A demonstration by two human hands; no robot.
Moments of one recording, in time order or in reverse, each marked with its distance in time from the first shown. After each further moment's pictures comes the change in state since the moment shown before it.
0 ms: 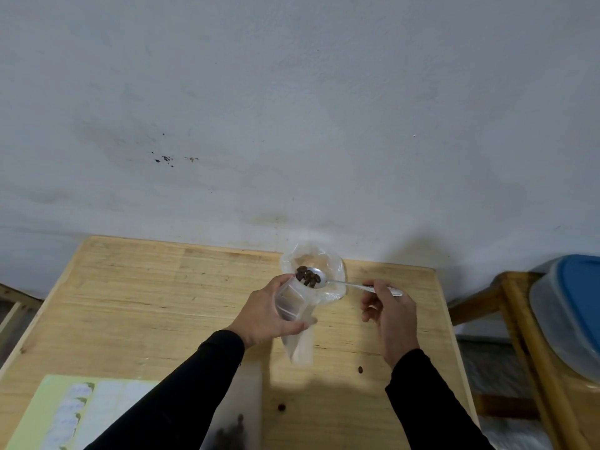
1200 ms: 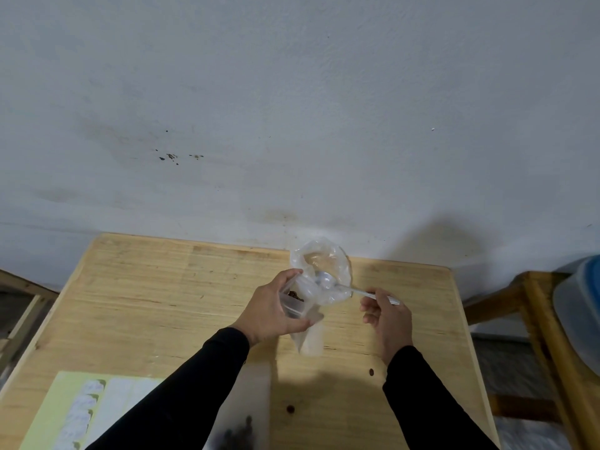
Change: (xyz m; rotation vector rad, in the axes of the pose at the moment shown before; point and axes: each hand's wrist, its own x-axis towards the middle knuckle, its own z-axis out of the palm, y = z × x) left_hand 0.001 0.003 -0.004 -0.032 0.012 0.029; right_hand 0.025 0.043 -0.003 -0.002 0.090 0.187
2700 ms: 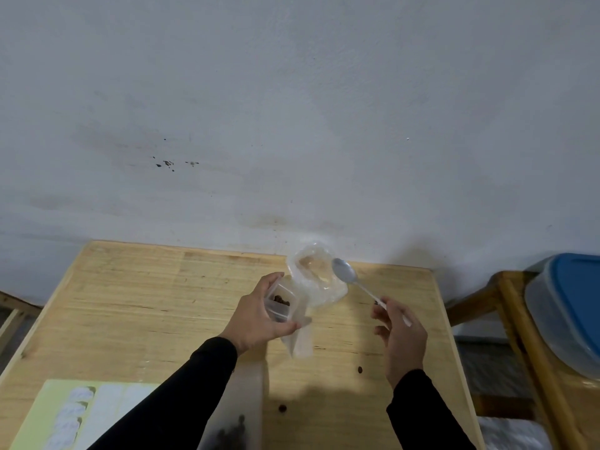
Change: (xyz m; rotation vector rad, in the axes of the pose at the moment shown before) left_hand -0.016 -0.006 -0.003 -0.031 0.077 0.001; right_hand -0.041 -0.011 -0.023 0.013 0.148 -0.157
